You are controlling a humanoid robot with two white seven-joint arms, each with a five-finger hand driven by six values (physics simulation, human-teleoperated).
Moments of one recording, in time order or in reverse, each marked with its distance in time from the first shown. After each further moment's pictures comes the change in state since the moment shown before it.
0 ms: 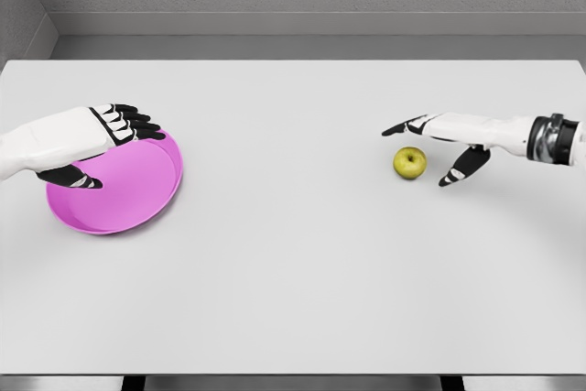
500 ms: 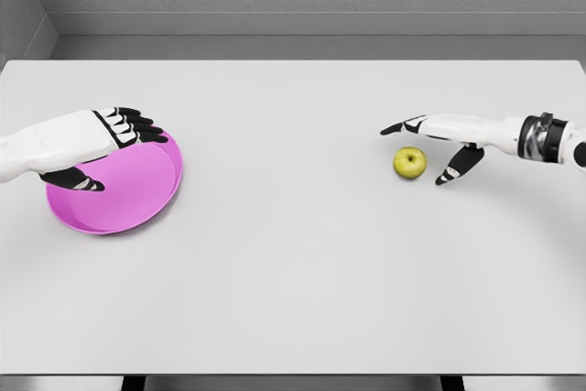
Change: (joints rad) left arm 0.000 -0.012 0.000 0.004 0.000 0.000 -0.022; right arm -0.026 0.054 0.000 0.089 0.035 0.000 0.000
